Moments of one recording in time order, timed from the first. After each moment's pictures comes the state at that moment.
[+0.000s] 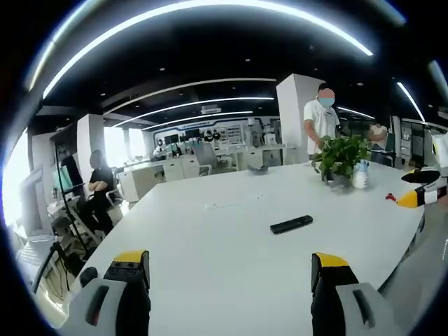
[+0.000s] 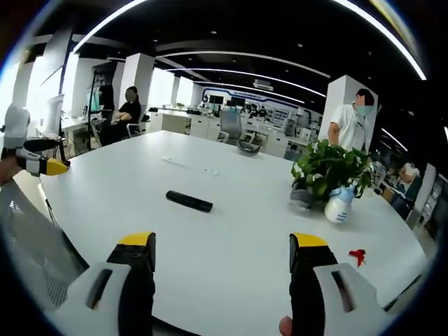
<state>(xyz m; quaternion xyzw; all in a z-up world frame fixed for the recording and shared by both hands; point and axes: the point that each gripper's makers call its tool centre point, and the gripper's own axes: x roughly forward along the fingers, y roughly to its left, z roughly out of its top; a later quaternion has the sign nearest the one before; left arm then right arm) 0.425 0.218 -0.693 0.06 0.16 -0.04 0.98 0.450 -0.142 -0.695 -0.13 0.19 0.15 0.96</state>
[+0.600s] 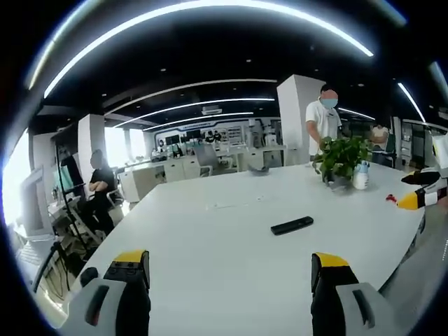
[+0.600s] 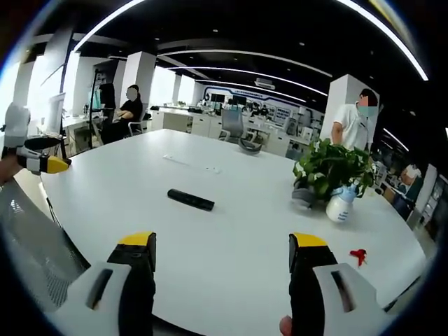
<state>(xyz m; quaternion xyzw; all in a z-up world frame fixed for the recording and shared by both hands) 0.424 0.219 -0.691 0.06 0.16 -0.03 0.99 0.450 -0.141 -0.696 -0.13 0.19 0.15 0.96</state>
